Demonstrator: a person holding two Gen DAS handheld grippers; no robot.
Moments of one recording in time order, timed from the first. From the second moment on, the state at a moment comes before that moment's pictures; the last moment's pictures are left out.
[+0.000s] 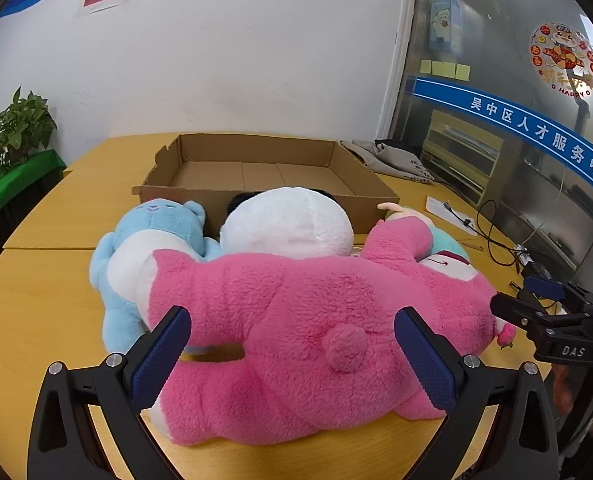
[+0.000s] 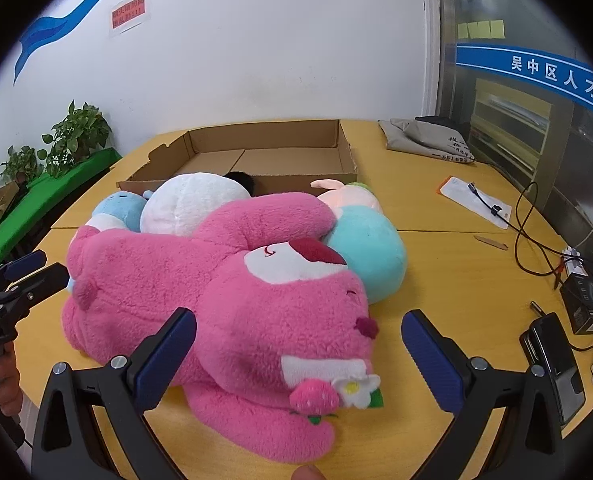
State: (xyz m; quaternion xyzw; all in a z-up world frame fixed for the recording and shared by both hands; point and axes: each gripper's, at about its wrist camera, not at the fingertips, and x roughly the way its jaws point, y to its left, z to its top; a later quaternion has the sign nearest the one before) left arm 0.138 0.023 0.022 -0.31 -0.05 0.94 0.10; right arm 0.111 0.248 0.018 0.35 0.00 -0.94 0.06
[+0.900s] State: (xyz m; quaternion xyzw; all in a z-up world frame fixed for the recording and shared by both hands) left arm 0.098 0.037 -0.013 -0.36 -0.07 0.92 0.17; right arm 0.058 0.263 -0.032 0.39 -0.05 -0.91 0.13
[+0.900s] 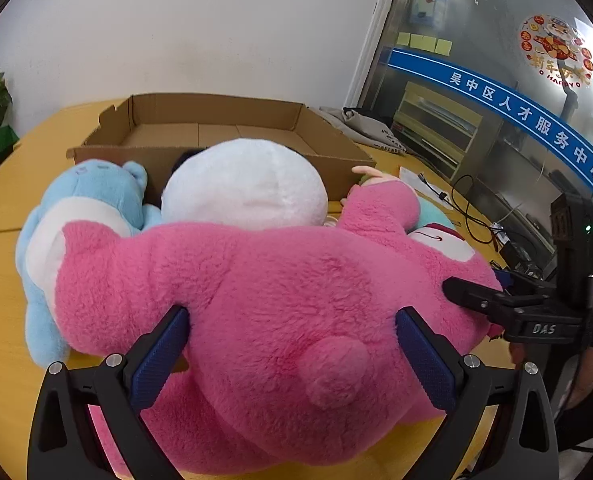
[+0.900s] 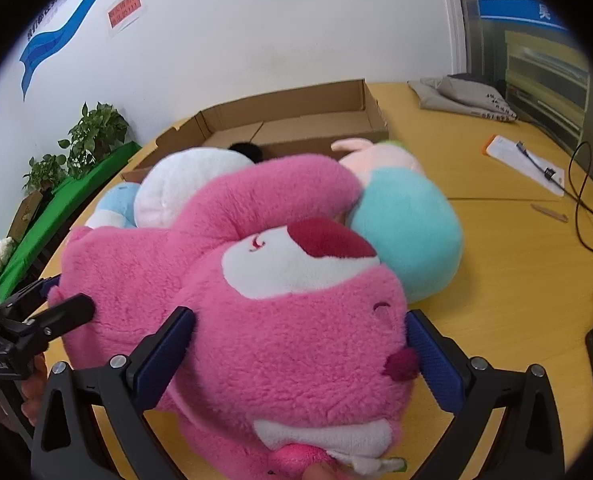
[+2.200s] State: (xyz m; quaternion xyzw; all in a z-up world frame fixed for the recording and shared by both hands) left arm 0.102 0.019 0.107 -0.28 -0.05 0.94 0.20; right arm 0.065 0.274 0.069 0.24 -0.08 -0.94 0.25
